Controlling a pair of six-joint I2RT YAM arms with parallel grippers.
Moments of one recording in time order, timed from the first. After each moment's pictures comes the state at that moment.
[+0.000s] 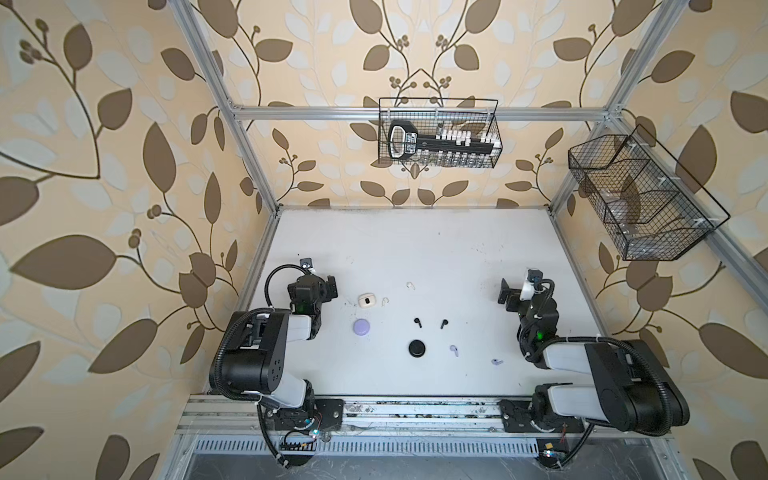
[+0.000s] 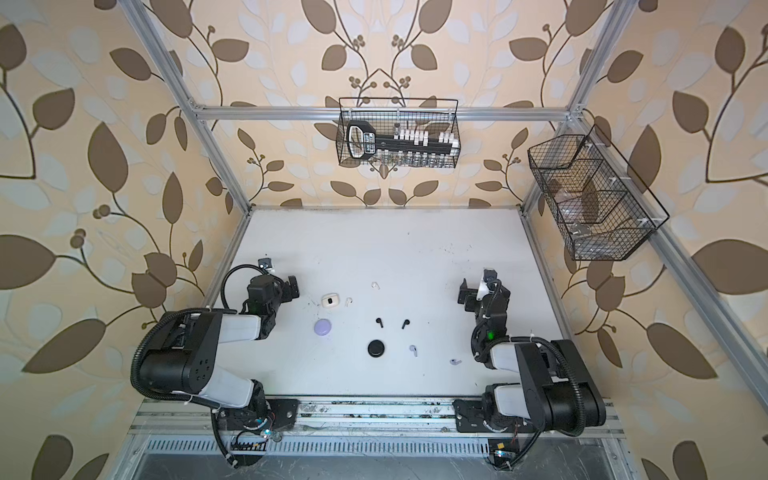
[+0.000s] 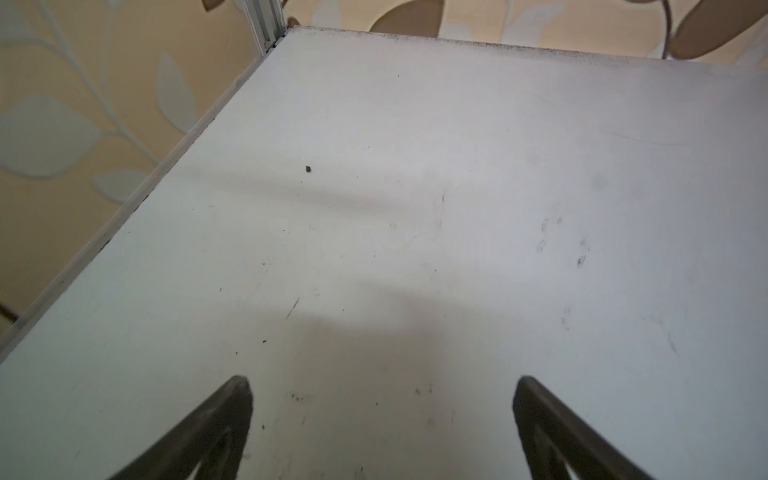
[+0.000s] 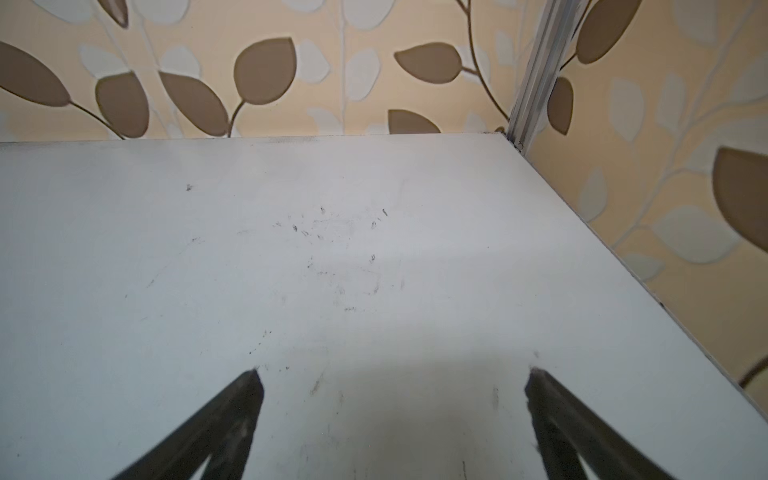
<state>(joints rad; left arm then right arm) 0.01 1.51 0.38 0.62 -0.21 -0.13 0.05 1.35 0.15 0.93 0.25 0.01</state>
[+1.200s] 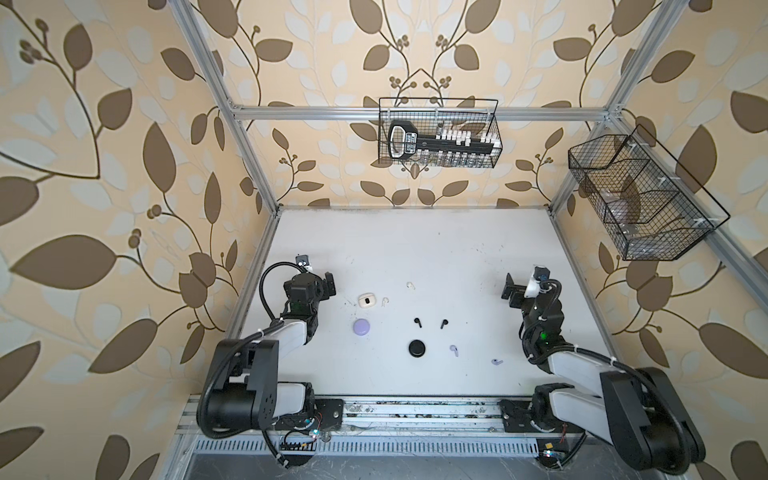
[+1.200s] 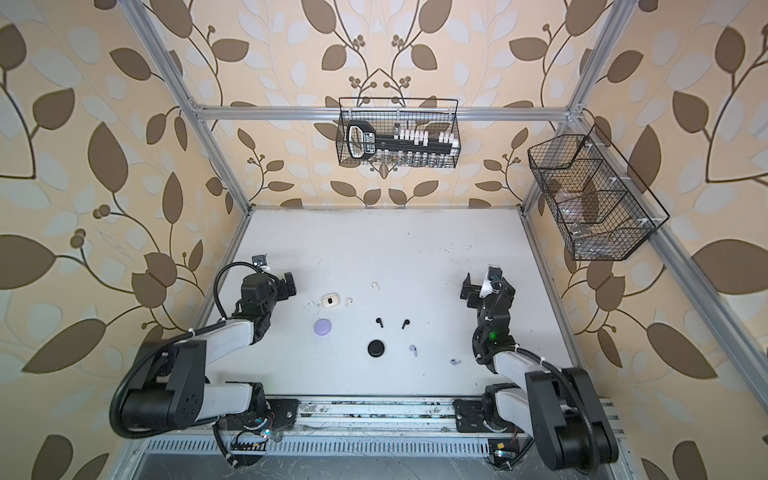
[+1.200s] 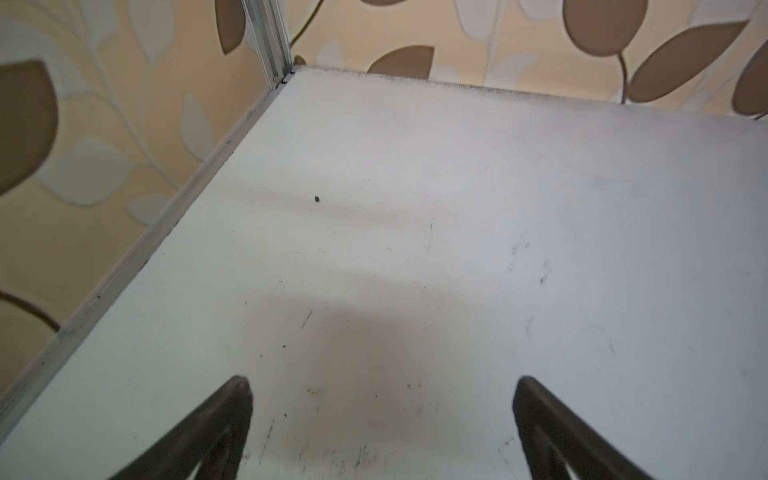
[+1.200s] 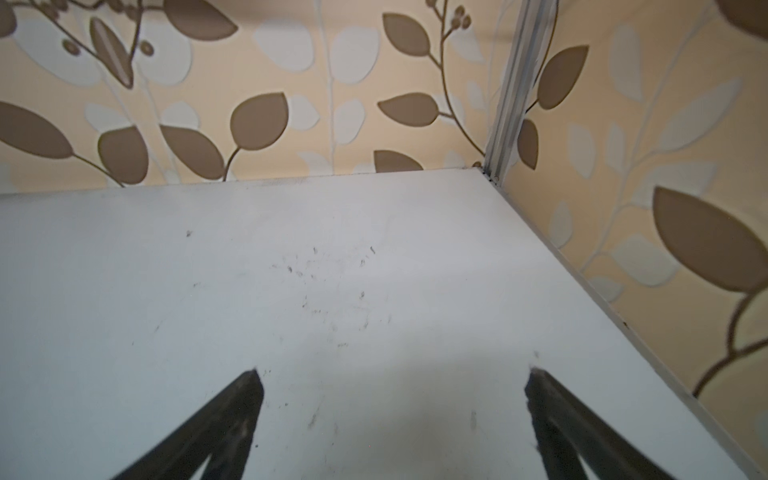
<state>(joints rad) 0.01 1.26 0.38 0.44 -0.19 -0.14 0.07 1.12 0.17 0.79 0.34 0.02</state>
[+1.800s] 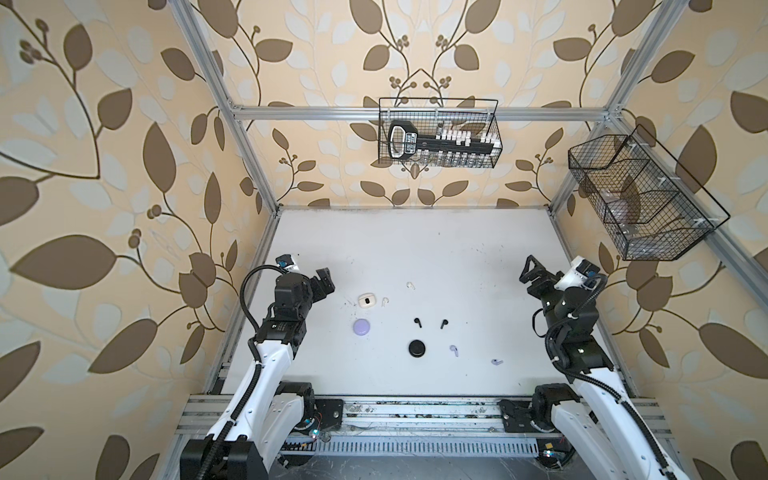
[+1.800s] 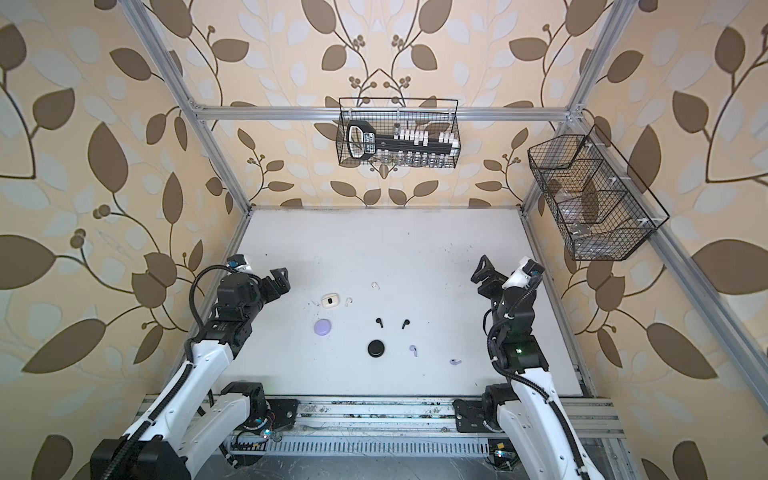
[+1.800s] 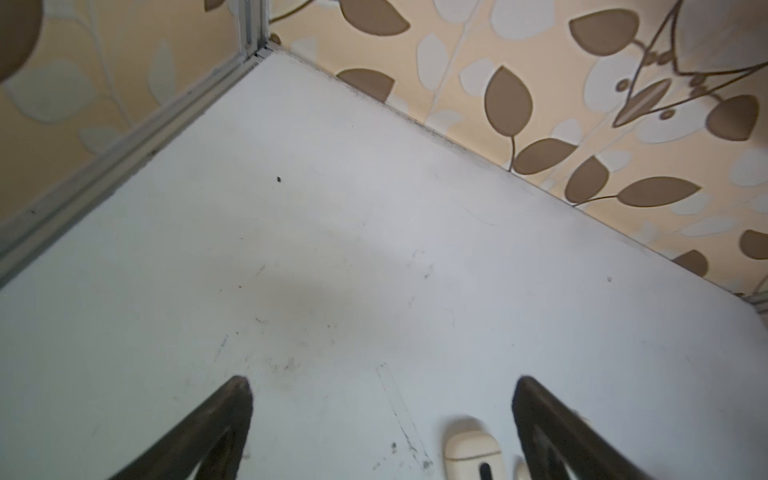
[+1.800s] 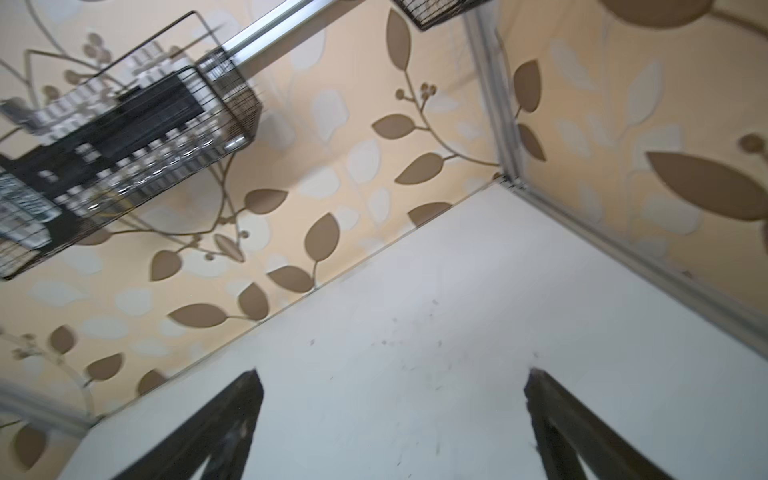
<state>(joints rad) 0.01 0.83 0.53 -0.17 0.02 -0.48 0.07 0.60 0.41 0.06 0.19 0.55</state>
